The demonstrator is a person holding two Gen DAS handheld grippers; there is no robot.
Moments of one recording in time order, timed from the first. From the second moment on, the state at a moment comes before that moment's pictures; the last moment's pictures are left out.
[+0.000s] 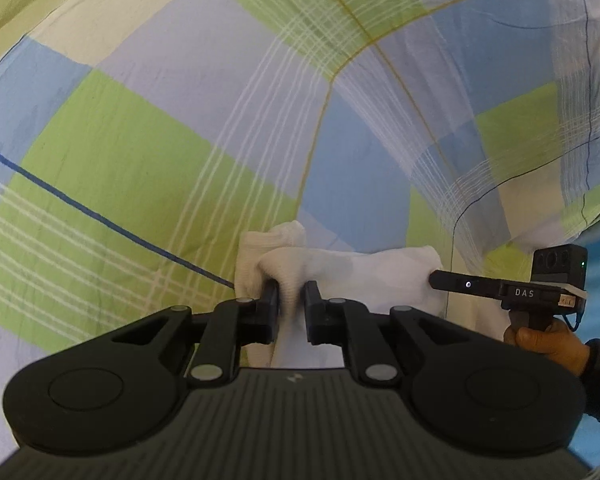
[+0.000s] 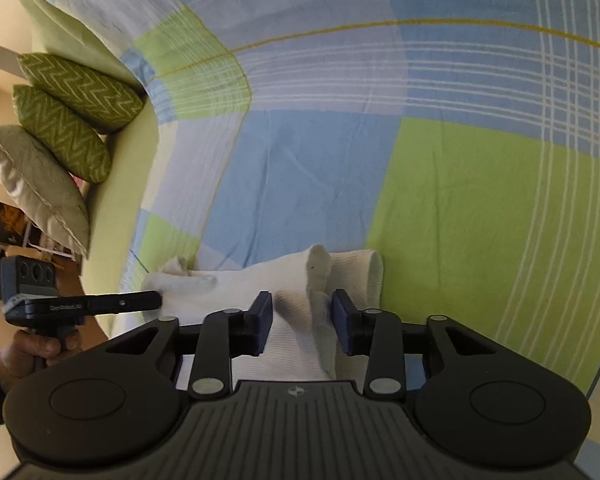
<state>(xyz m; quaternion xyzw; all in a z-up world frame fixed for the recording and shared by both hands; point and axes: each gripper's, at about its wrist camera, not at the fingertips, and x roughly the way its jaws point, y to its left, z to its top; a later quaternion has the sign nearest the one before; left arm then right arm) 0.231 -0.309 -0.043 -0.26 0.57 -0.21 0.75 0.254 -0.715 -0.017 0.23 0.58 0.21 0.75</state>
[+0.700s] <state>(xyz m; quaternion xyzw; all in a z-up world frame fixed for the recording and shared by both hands) 0.235 -0.323 -0.018 -0.05 0.51 -0.27 0.82 0.231 -0.722 -0.008 0.23 0.55 0.19 0.78</state>
